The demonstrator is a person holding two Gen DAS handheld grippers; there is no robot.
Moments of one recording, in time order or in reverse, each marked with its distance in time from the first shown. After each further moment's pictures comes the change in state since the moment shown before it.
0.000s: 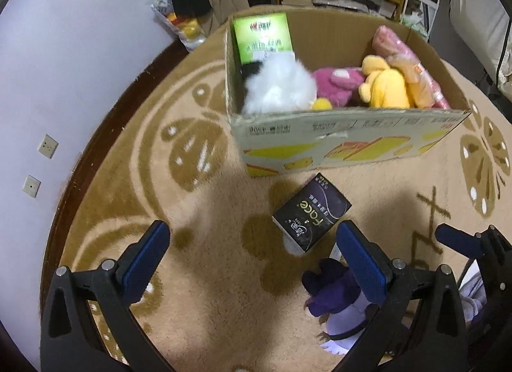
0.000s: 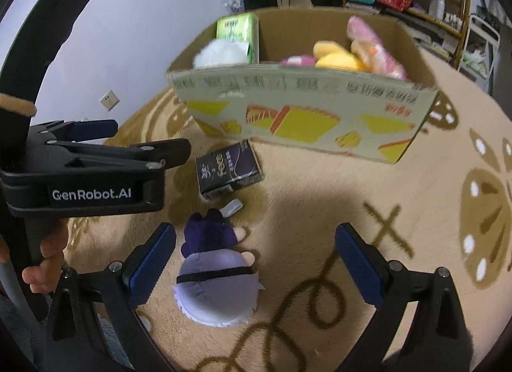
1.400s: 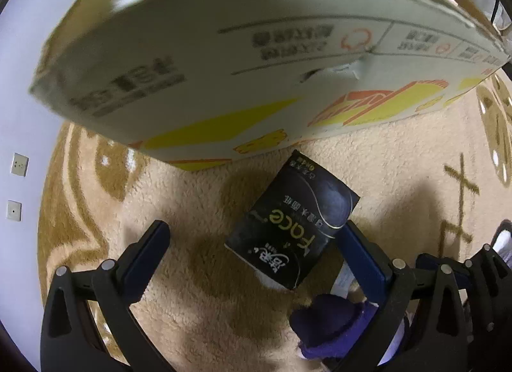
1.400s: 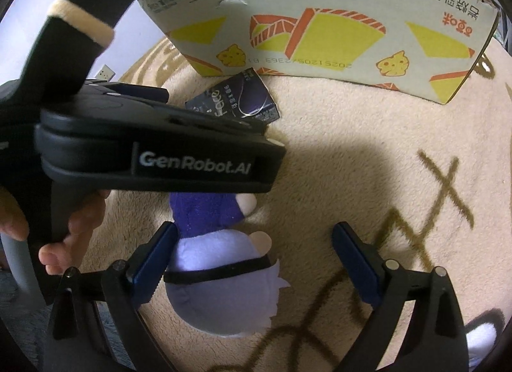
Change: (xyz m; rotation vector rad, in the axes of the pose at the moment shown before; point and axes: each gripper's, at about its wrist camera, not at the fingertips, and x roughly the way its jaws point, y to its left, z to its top) left arm 0.099 -0.049 0.024 0.153 0.168 -0.052; right arm 0.075 0.002 -0.014 0.049 0.181 0.063
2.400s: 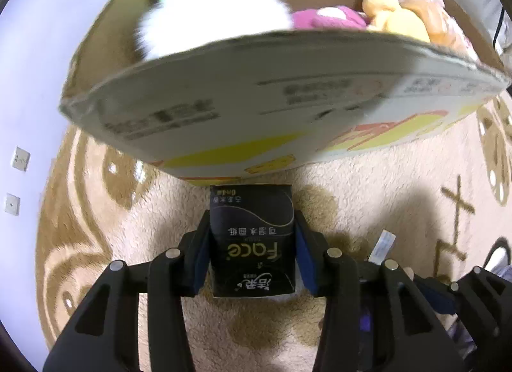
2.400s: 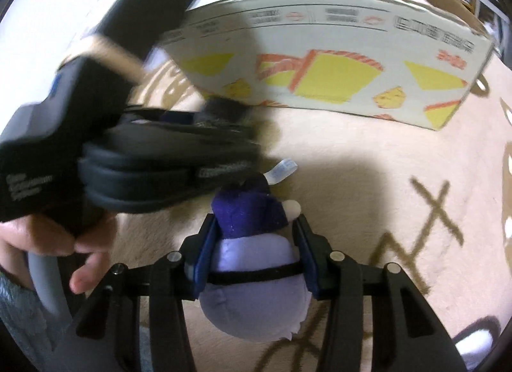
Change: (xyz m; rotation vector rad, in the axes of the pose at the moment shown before) left arm -0.021 0.004 -0.008 -0.066 -0.068 -0.021; right arm -0.011 0.016 0.008 0.024 -0.070 -0.003
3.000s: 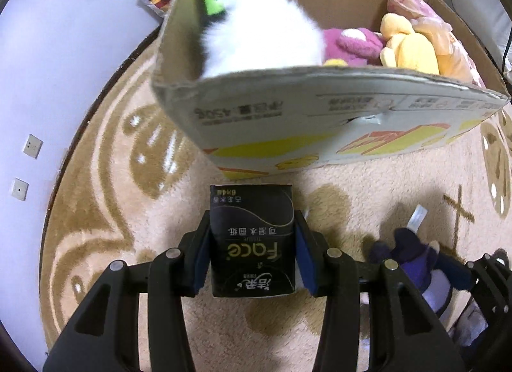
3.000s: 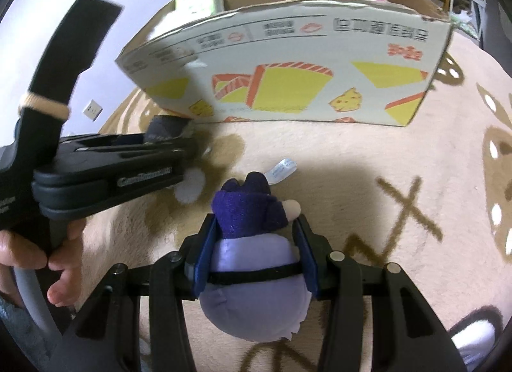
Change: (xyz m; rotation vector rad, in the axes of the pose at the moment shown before) left arm -0.036 0.002 -0.014 -0.051 -0.038 0.054; right arm -0.027 -0.031 -0.001 0.074 -0.064 -0.042
